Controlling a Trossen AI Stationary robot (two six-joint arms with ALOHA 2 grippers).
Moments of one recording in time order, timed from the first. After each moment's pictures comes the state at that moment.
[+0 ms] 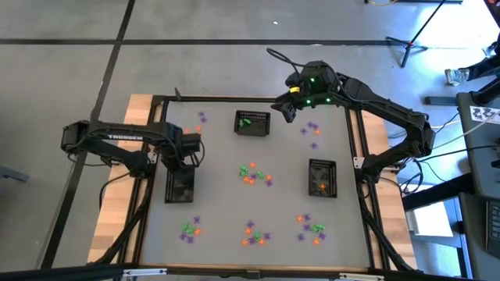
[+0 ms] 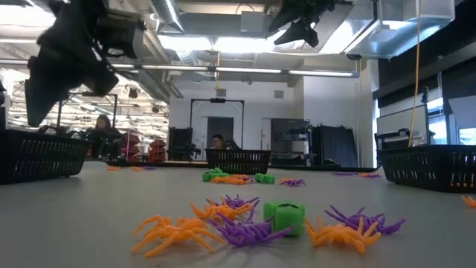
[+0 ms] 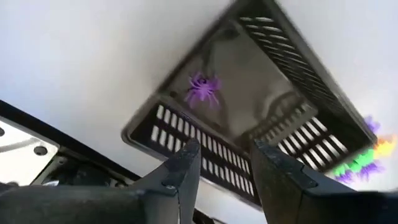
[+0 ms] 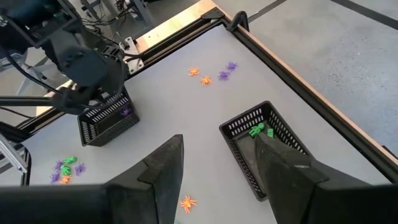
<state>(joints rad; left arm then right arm) 0.20 1.20 0.77 -1.22 0.24 -0.64 -0.44 1.45 1.54 -0.68 -0.22 0.23</state>
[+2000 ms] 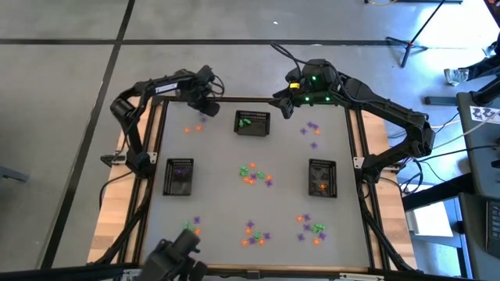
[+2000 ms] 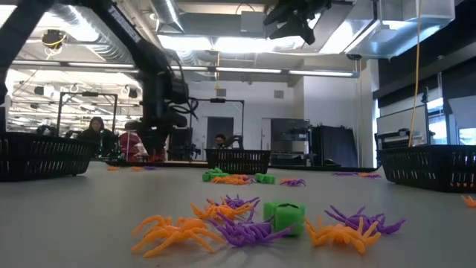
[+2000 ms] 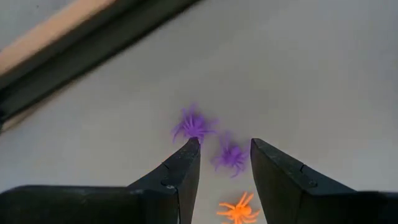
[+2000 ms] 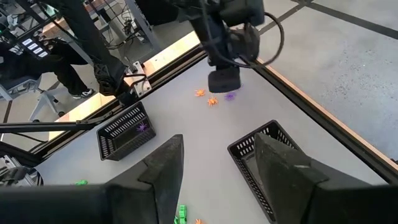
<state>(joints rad) 0.94 1.88 1.30 -0.88 0.00 -0.15 -0.44 1.45 1.54 -0.60 -0.22 0.29</state>
